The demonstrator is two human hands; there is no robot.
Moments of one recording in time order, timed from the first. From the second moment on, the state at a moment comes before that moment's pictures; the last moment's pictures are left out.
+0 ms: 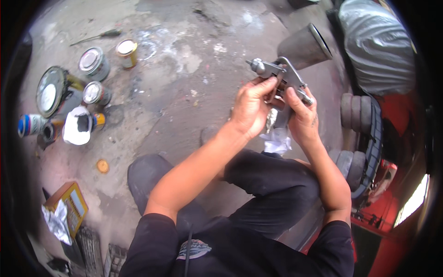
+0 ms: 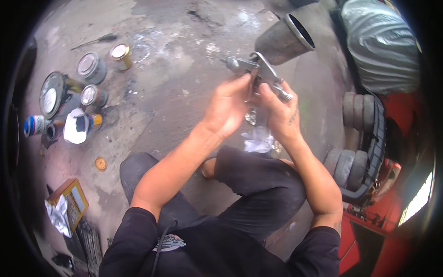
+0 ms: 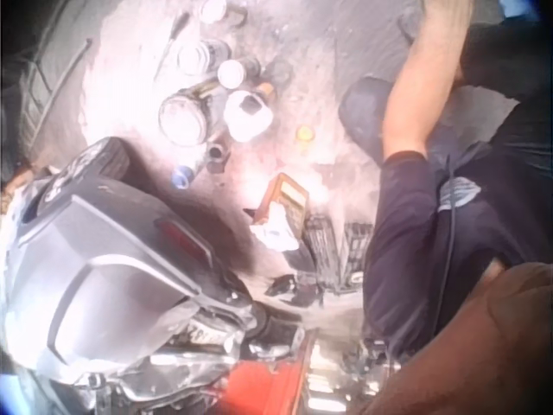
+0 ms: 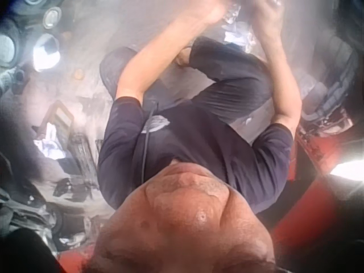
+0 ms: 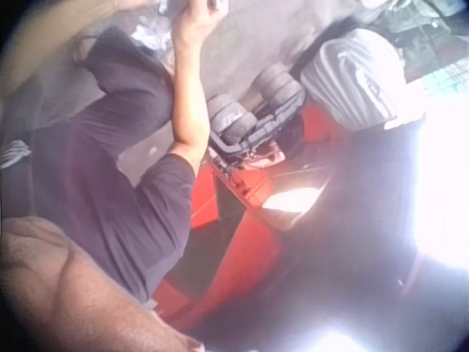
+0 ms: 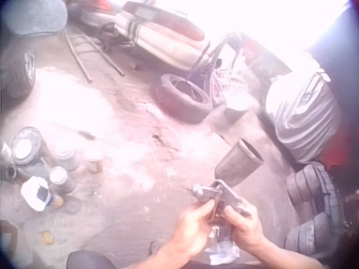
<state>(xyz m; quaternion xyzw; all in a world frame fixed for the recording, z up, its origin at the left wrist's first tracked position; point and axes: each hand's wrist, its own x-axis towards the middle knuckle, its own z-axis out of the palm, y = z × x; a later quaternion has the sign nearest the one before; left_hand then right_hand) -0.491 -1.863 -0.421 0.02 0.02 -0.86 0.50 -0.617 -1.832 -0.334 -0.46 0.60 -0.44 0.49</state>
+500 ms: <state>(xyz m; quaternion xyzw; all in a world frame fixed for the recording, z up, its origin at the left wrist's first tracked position) -0.407 -1.802 -0.450 0.25 -0.23 -0.77 0.54 -0.613 -1.844 -0.343 -0.54 0.52 -0.40 0.53</state>
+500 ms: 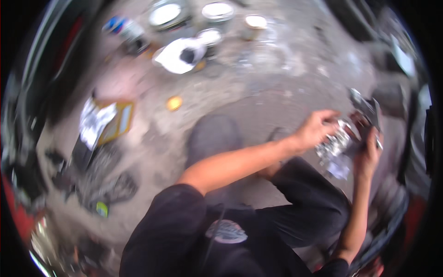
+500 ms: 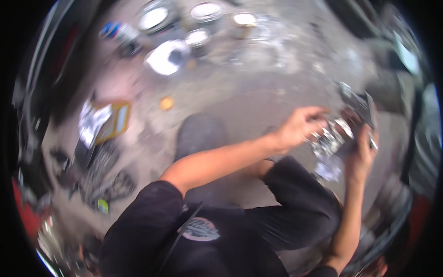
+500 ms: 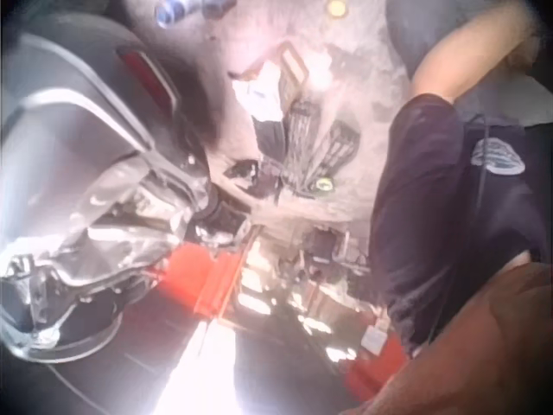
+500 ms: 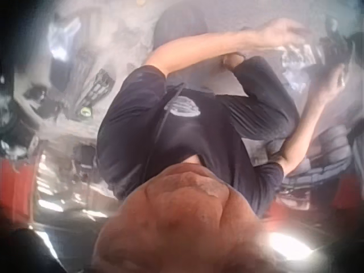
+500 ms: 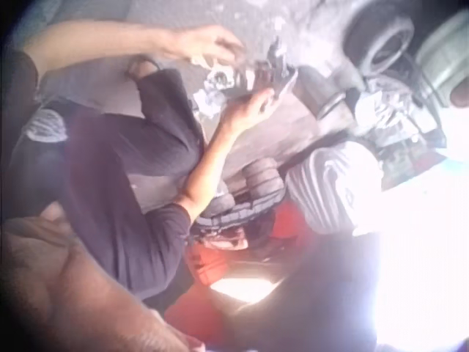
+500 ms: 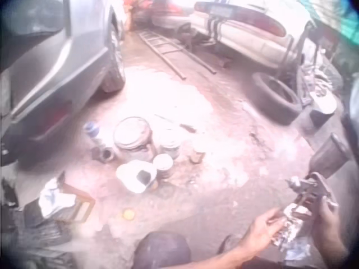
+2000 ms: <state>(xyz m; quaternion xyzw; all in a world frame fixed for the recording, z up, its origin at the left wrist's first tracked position) 0.074 -1.555 -0.343 0.84 -0.54 -0.08 -0.05 -0.458 -1.849 -0.467 -0.87 0.24 -0.08 0.43</state>
